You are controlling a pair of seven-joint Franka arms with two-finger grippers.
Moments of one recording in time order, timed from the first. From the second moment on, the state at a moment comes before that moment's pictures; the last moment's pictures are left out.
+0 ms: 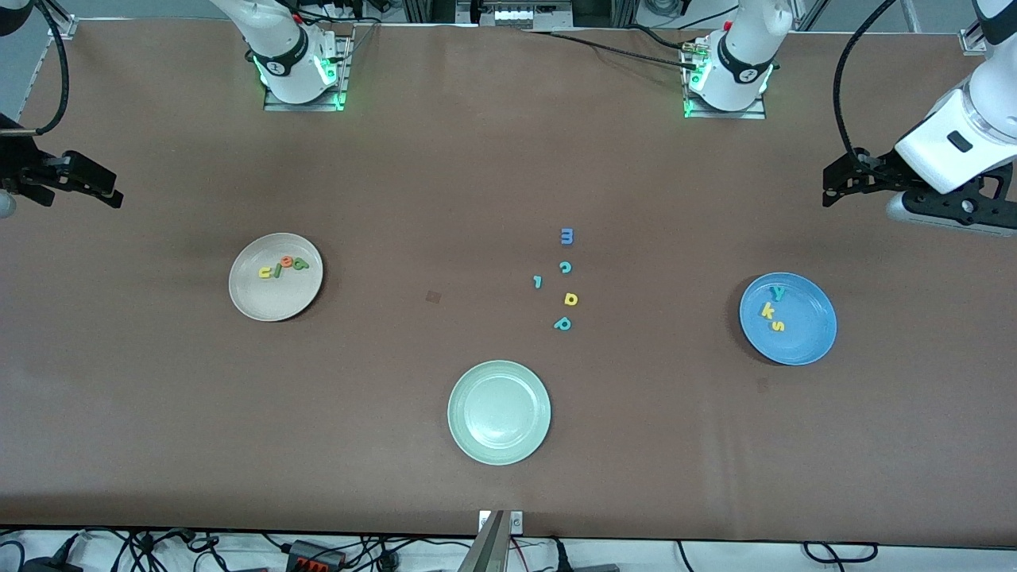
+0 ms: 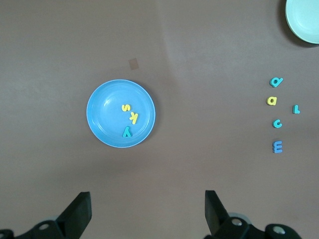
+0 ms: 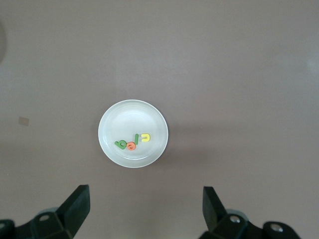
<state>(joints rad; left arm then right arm) -0.04 0.03 -0.05 -1.58 0.00 1.57 0.06 -0.06 -0.01 0.00 -1.67 -0.01 1.66 -0.05</state>
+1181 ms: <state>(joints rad) -0.04 0.03 -0.05 -1.58 0.00 1.57 0.06 -0.03 0.00 -0.01 -1.67 -0.03 1.68 -0.05</state>
